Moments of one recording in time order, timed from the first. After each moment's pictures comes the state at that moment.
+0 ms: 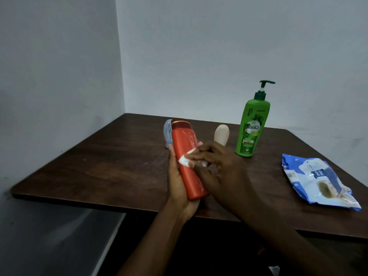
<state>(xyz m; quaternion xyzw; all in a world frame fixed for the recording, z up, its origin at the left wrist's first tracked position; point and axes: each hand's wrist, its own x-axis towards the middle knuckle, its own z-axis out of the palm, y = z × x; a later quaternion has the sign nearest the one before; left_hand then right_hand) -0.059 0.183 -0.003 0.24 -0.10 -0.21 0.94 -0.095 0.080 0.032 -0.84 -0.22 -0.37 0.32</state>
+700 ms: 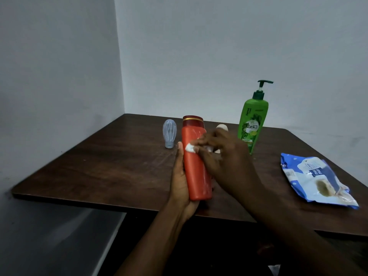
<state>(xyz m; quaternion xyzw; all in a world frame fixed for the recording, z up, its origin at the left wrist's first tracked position) -0.060 0.180 -0.006 0.32 -0.10 -0.19 0.92 -0.088 0.078 0.054 -0.85 -0.18 -0.42 0.25</state>
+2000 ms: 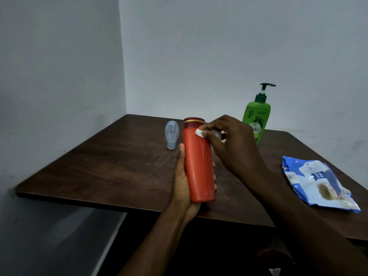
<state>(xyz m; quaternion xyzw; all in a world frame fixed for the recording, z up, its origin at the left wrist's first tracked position) -0.057 0.184 -0.009 0.35 -0.11 -0.21 0.91 -0.064 0.066 0.079 -0.85 -0.17 -0.41 0.27</state>
